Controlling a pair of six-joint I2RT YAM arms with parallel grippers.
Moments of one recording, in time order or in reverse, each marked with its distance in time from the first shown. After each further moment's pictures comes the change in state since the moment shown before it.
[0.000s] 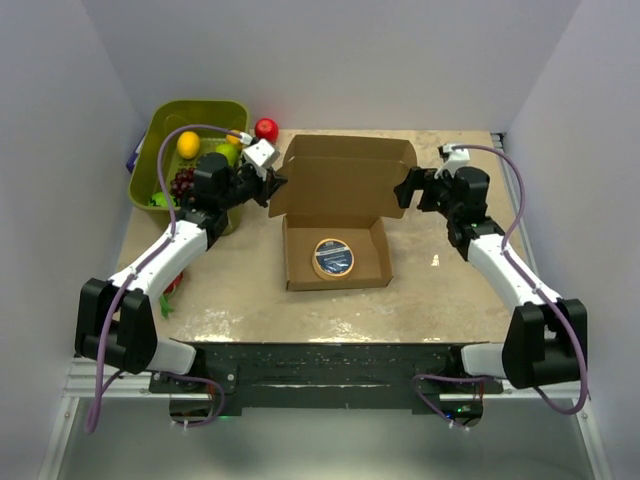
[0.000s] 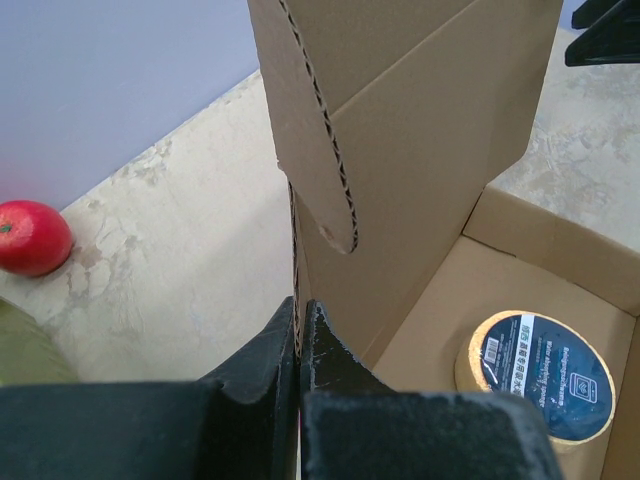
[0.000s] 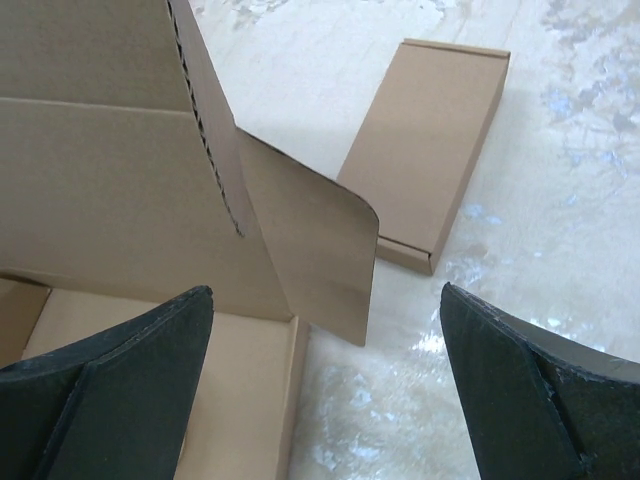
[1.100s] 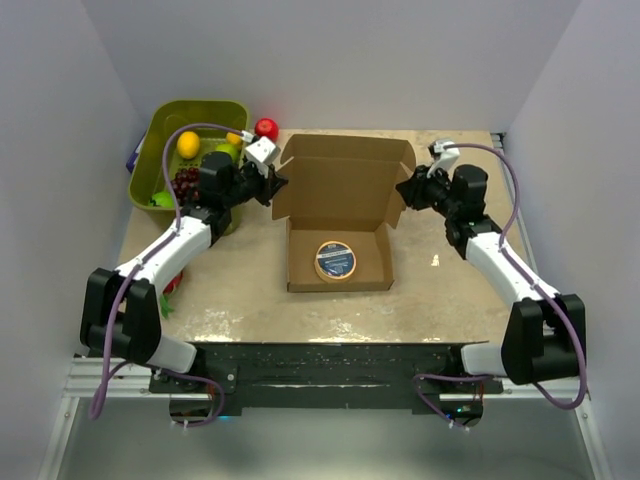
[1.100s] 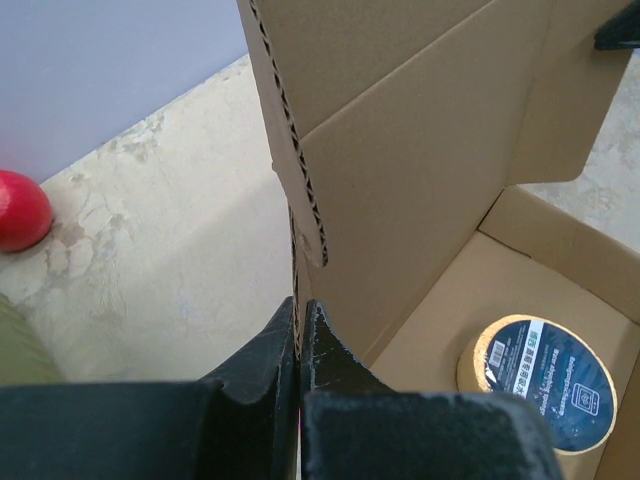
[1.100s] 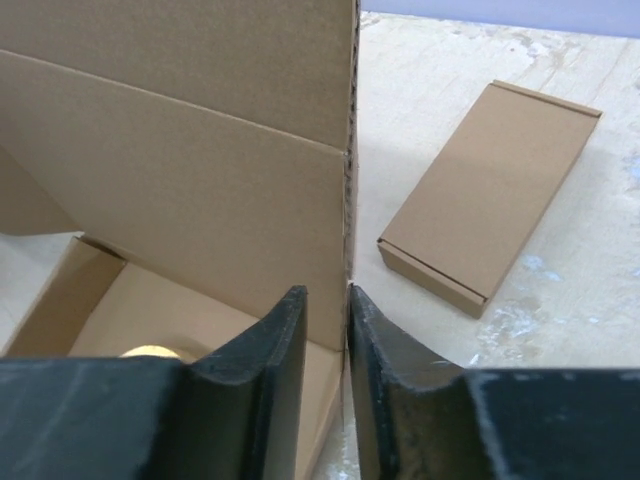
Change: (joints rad) left arm 0.000 0.051 0.016 0.002 -0.018 -0.047; right arm 0.003 0.027 0.006 0.087 -0.189 -0.059
